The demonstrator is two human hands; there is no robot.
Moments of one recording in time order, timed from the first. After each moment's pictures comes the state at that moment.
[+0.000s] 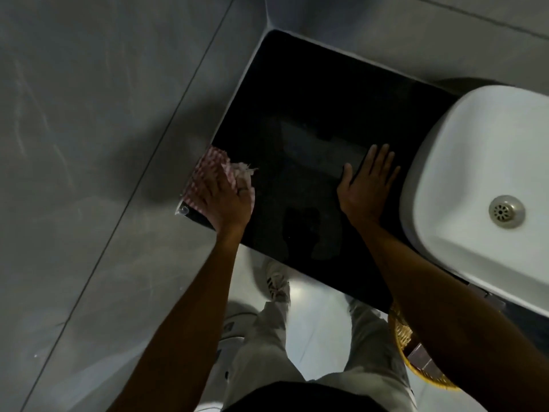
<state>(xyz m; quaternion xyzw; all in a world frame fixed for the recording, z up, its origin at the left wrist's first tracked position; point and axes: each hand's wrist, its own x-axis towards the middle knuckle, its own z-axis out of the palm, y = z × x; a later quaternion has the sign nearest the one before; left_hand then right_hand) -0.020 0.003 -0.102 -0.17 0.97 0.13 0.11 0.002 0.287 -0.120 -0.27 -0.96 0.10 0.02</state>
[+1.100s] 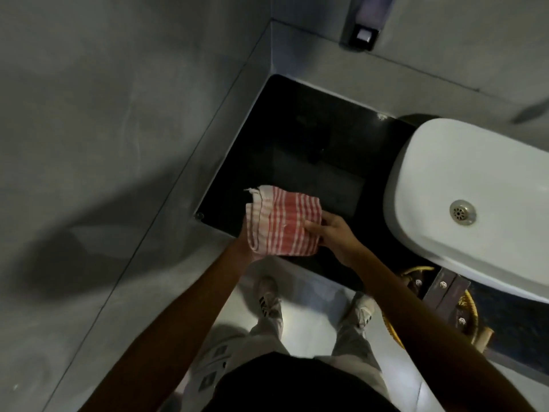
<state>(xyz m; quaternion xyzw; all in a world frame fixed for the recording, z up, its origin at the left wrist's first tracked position) 0.045 0.011 0.018 -0.34 0.51 0.66 0.43 0.089 0.206 -0.005 -0.27 -0.64 0.68 -0.24</state>
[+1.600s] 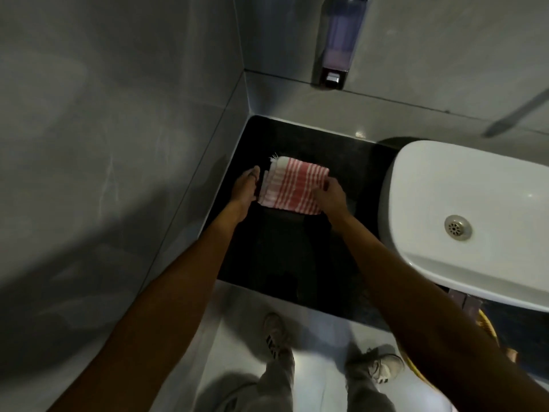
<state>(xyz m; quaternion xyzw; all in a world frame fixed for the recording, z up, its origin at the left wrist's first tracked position) -0.136 0.054 0.011 -0.11 0.73 0.61 0.30 -0.055 0.241 -0.003 -0.37 -0.76 0.54 -0.03</state>
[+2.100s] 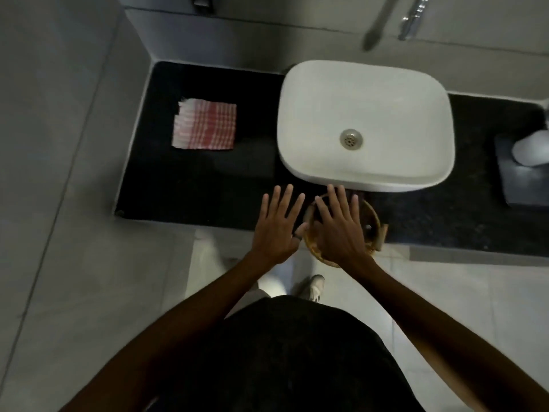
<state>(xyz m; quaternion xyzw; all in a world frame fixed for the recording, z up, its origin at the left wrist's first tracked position) 0.213 0.175 -0.013 0.42 0.89 0.13 0.11 0.310 0.335 0.012 -0.16 -0.98 0.03 -0.07</state>
